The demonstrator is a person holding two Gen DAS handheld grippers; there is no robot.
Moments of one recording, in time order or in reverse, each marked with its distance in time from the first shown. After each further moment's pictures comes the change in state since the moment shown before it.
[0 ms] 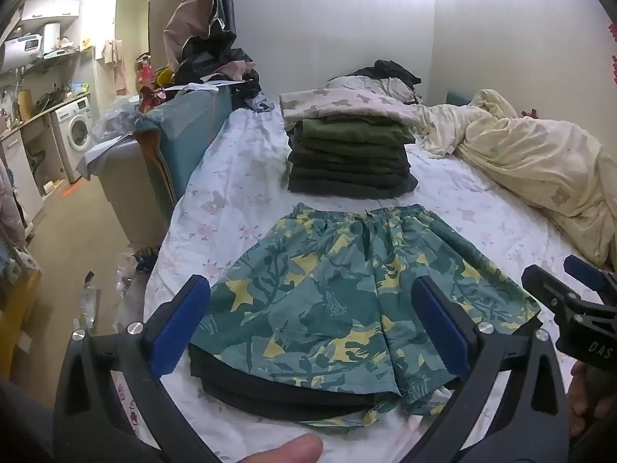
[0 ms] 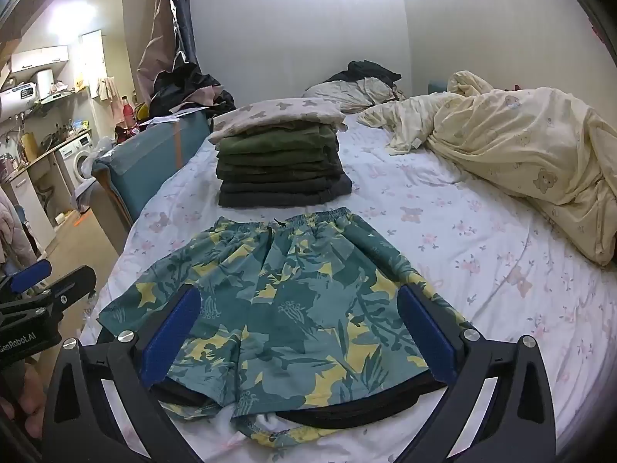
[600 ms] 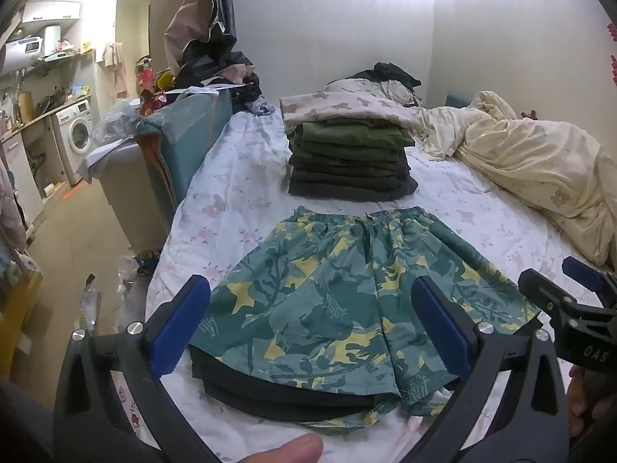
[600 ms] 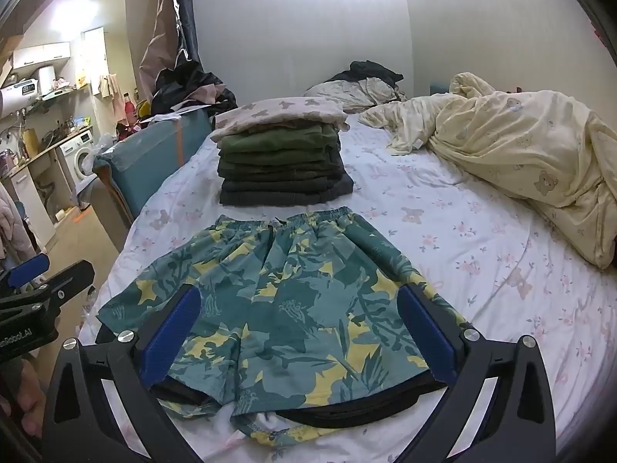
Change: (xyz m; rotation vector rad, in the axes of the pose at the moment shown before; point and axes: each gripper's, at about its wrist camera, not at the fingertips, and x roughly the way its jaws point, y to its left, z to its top) left arm -0.004 -0.002 0.002 0.012 -0.017 0.005; right arm 0.000 0.001 0.000 -0.006 0.002 0.000
